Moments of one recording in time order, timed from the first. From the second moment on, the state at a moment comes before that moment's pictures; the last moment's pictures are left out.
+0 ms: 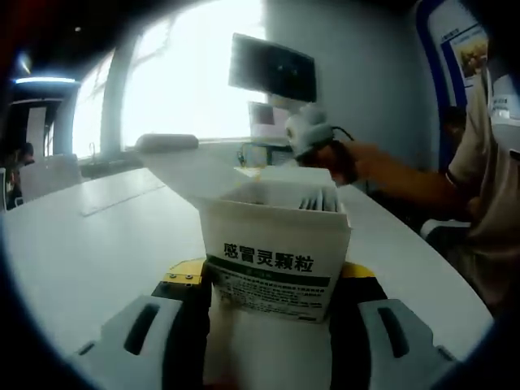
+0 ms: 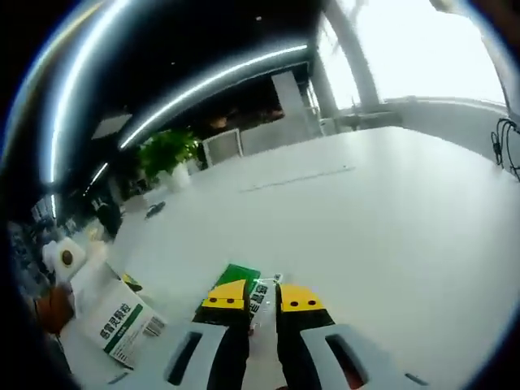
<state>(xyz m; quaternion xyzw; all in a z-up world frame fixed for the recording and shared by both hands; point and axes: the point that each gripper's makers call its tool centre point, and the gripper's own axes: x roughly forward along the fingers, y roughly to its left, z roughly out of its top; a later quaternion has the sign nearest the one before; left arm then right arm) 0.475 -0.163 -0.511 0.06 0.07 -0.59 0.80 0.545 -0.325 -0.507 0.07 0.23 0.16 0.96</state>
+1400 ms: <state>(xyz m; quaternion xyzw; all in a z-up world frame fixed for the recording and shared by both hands) 0.474 -0.163 -0.511 0.06 0.07 -0.60 0.80 0.478 -0.302 -0.483 -0.11 0.14 0.23 0.96</state>
